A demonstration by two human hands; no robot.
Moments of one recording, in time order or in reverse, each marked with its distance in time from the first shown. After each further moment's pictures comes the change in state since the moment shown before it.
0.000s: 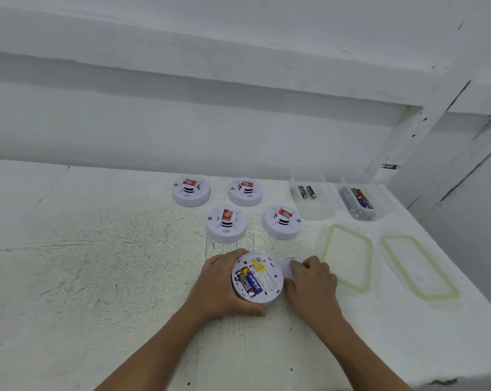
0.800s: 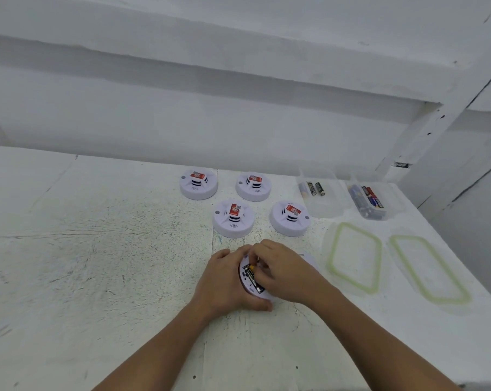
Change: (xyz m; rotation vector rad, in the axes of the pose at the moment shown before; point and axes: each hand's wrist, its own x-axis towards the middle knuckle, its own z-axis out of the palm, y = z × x) left_hand 0.000 0.010 -0.003 0.036 0.040 -0.004; right_hand 0.031 -0.044 -0.032 0.433 -0.210 -0.620
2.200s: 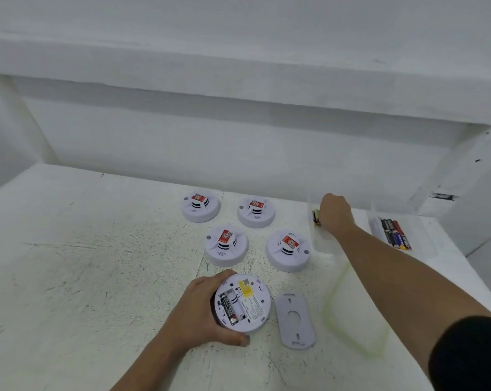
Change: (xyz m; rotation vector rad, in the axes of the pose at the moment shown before) left_hand 0.007 -0.005 0.017 -0.001 0.050 -0.234; right_hand 0.112 0.185 -0.097 -0.173 0.180 0.648
